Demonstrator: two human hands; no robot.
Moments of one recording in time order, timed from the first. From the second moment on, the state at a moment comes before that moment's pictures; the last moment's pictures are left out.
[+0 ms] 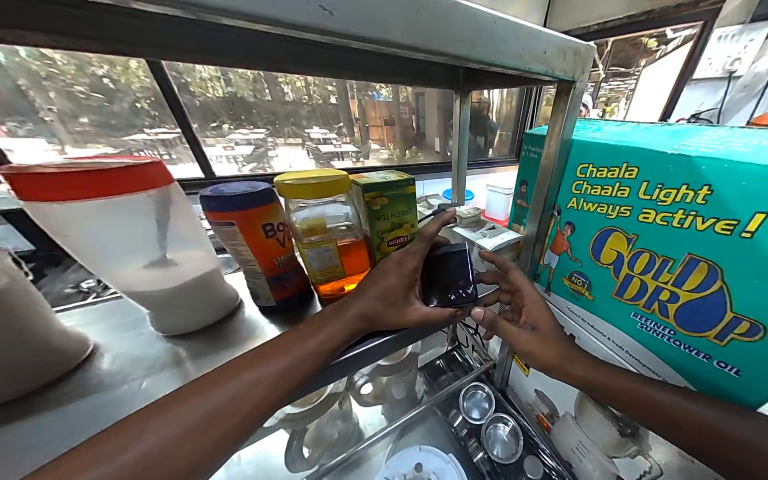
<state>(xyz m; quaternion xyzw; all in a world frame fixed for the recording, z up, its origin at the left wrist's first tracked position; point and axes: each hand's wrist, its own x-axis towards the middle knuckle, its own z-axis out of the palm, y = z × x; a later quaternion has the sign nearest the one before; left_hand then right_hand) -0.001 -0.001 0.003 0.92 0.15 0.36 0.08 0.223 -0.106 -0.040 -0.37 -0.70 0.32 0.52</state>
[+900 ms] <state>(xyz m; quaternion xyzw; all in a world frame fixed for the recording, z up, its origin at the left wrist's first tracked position) -0.003 -0.003 0.003 0.91 0.17 0.38 0.02 0.226 -0.097 -0.055 -0.41 -0.78 -0.23 0.41</state>
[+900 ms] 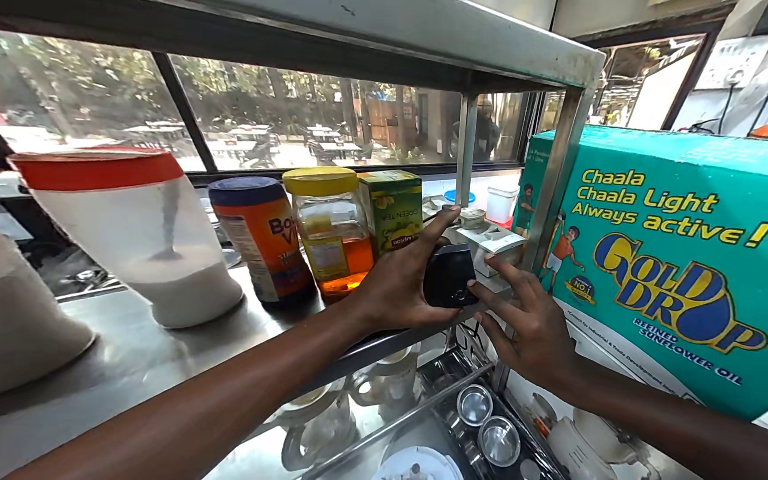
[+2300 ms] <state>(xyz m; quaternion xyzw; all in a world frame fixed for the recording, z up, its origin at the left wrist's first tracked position) -0.007 0.001 0.001 0.86 0.39 0.32 0.04 0.225 -0.093 -0.069 -0.38 -0.80 0.00 0.45</state>
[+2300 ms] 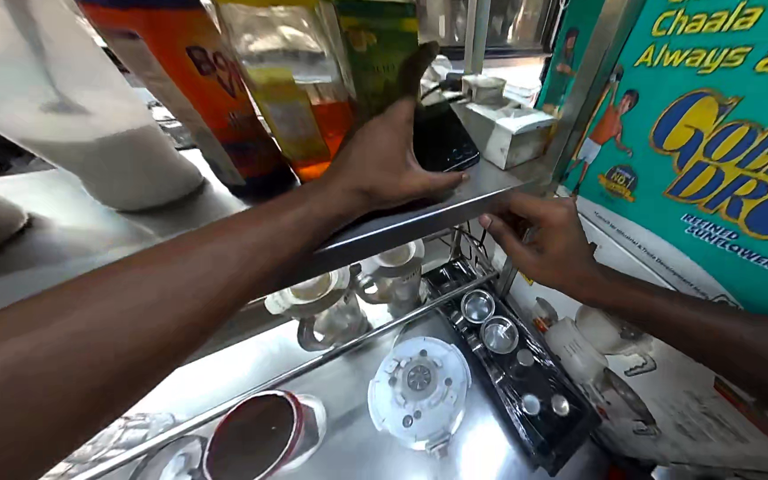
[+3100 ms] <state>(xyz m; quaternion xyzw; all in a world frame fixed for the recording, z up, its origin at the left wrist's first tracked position) -0.003 0.006 0.003 0.87 0.37 0.31 0.05 0.223 -0.099 -0.080 -0.35 -0.86 -0.08 0.37</state>
